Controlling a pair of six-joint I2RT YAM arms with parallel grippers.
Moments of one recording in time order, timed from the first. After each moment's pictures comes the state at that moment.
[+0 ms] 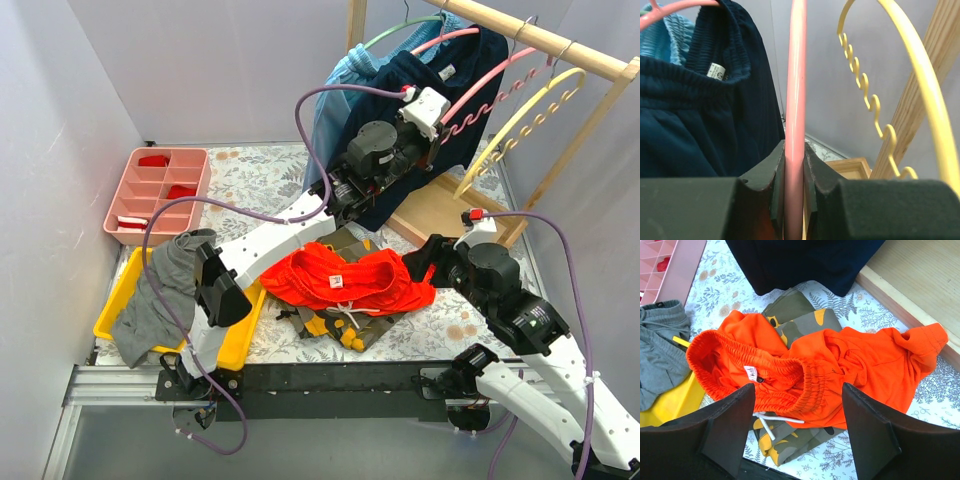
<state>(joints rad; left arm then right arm) -0.99 2.05 2.19 0.05 -0.13 0.05 0.63 0.57 0.80 -0.64 0.18 0.54</state>
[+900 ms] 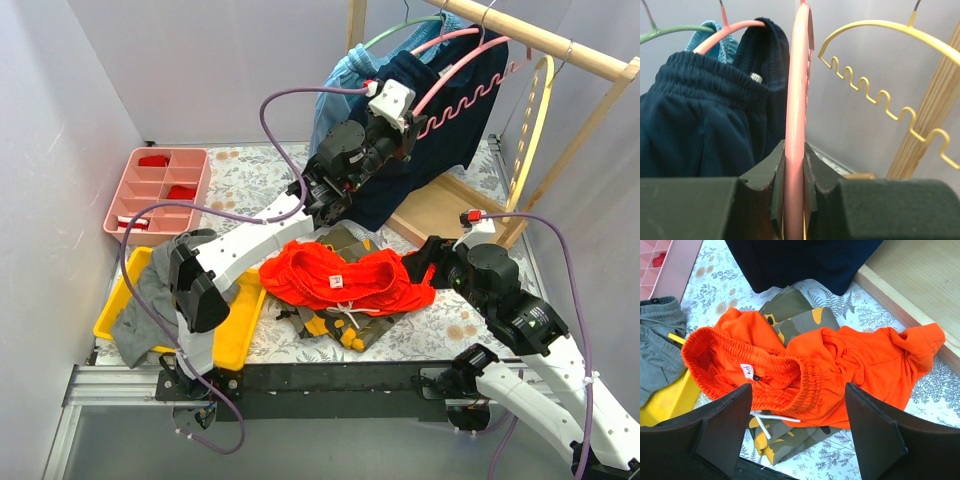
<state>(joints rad) -0.93 1.91 1.99 0.21 -0.13 0.01 0.63 0.56 0.79 -0.64 0.18 0.52</state>
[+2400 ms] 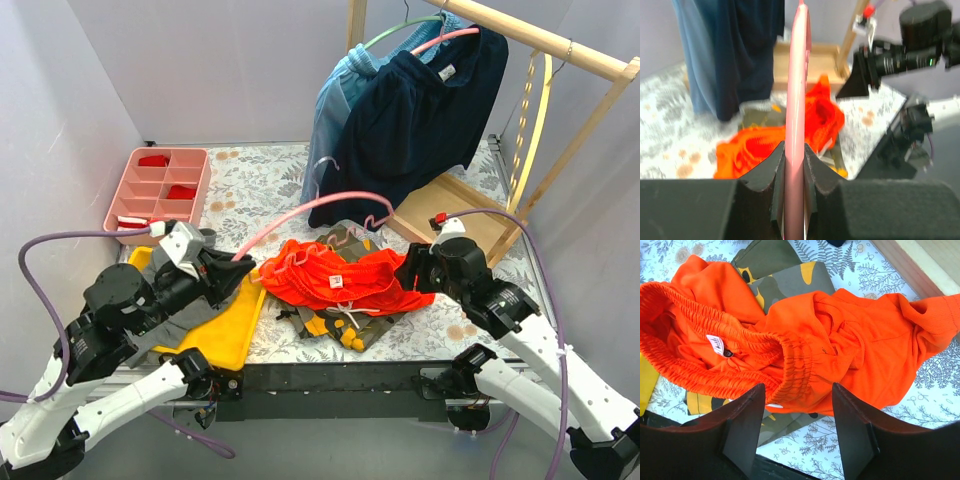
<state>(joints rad) -0.87 0.51 1.08 -0.56 0.00 -0.14 0.63 0.69 0.72 -0.63 0.11 0.47</state>
